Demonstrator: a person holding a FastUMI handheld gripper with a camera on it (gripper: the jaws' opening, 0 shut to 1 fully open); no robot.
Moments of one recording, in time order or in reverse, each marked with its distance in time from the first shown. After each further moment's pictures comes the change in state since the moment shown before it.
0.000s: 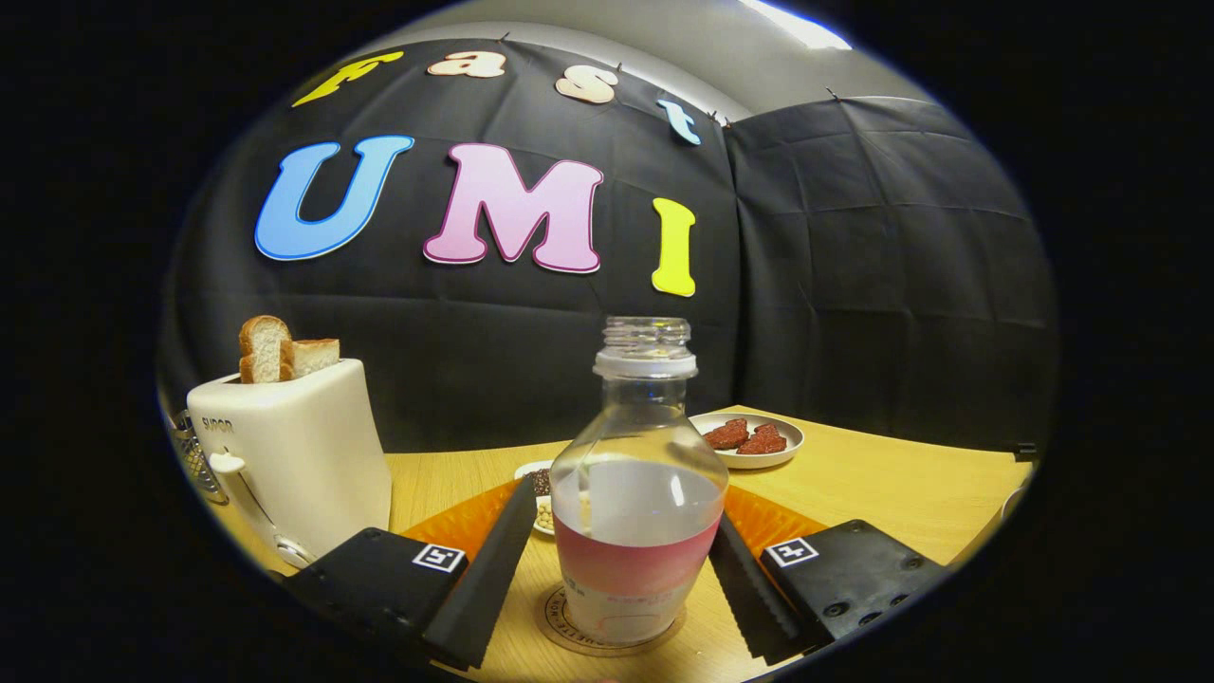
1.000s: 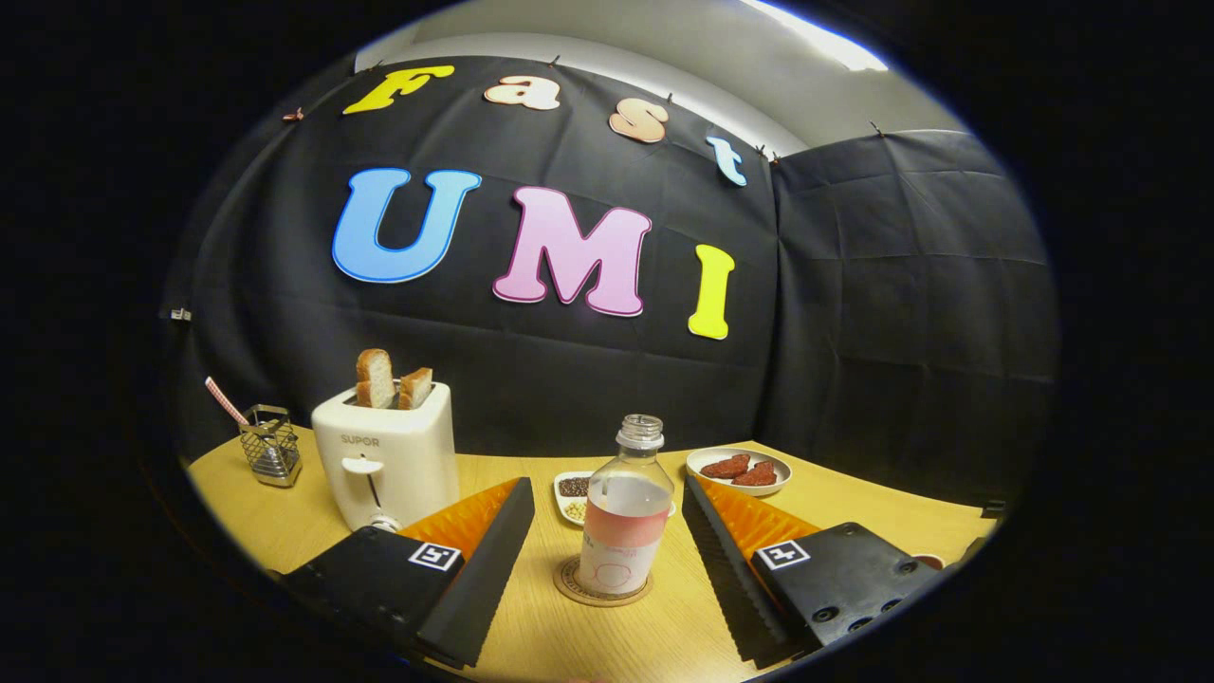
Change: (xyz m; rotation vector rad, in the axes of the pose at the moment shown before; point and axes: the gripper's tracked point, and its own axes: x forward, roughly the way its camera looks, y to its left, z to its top) arm -0.111 0.003 0.067 -0.089 -0.071 0.149
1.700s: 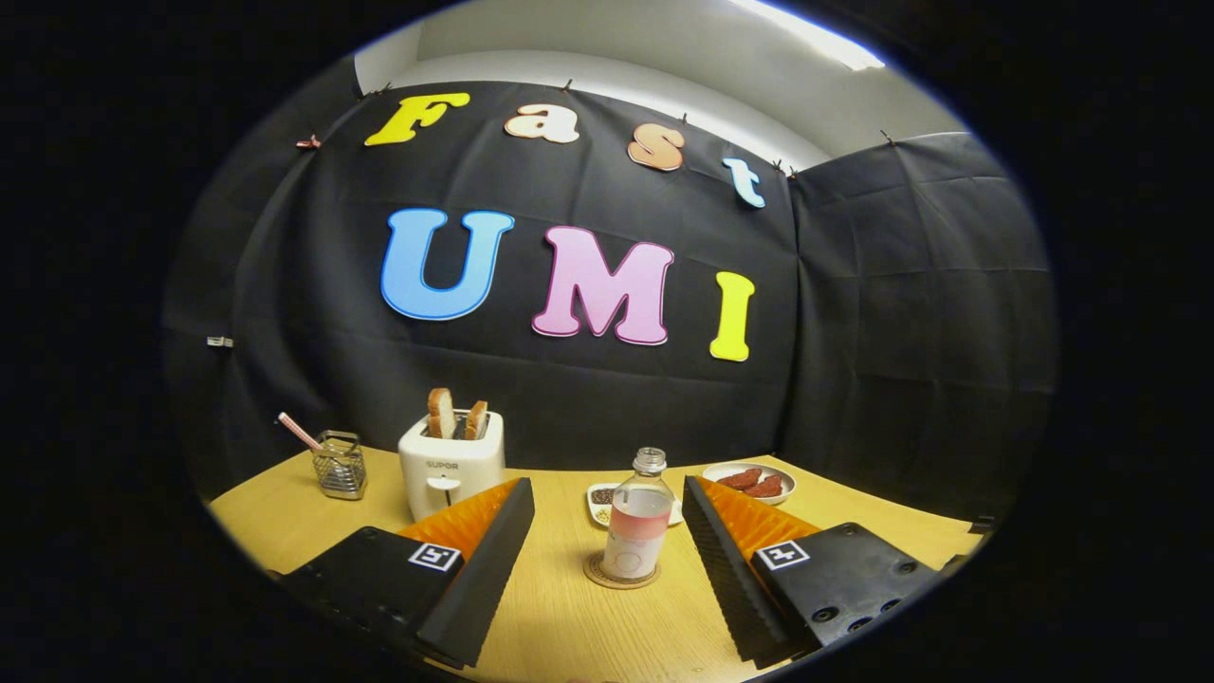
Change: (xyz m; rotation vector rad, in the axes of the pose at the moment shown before) arm -0.074 0.007 0.058 0.034 -0.021 0.140
